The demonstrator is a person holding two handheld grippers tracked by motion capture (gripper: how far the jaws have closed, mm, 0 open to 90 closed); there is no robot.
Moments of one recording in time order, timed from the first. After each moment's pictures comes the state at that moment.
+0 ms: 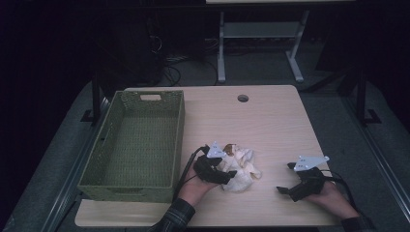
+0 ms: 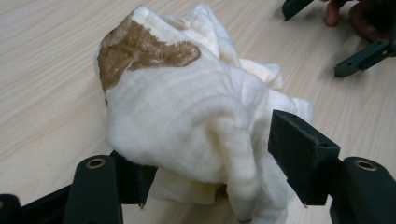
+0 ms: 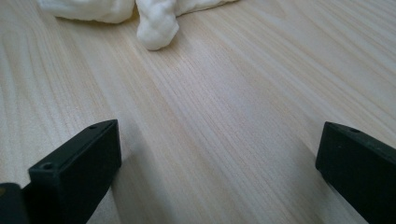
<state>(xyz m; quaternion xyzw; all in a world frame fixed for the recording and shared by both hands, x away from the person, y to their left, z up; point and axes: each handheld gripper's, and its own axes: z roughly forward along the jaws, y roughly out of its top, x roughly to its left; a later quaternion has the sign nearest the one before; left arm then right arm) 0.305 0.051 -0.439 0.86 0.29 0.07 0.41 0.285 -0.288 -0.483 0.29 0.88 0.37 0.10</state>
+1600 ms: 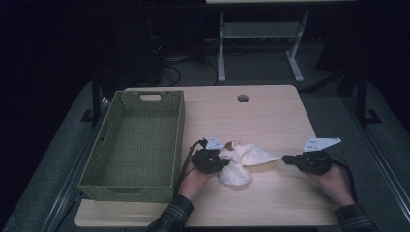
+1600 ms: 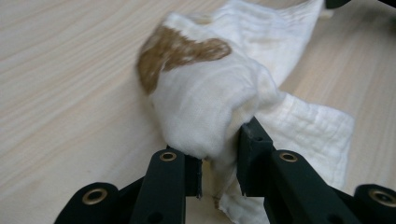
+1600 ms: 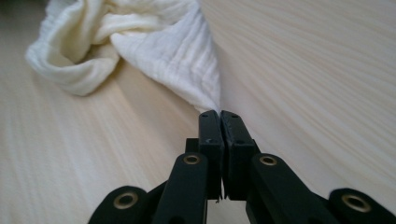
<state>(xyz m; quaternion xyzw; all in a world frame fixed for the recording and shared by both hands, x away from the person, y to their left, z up) 0.330 0.054 -0.439 0.86 0.31 0.08 0.40 0.321 -0.308 -0.450 0.30 0.85 0.41 0.11</state>
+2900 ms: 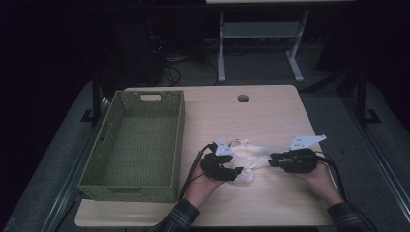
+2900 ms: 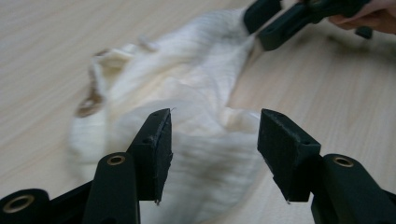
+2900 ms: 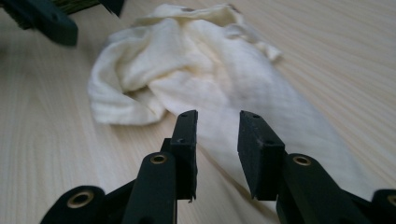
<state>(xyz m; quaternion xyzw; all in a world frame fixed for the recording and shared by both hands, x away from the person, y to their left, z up) 0.302 0.027 -0.426 0.87 0.28 0.07 0.41 0.330 -0.270 -0.451 0.28 0.85 0.44 0.06</state>
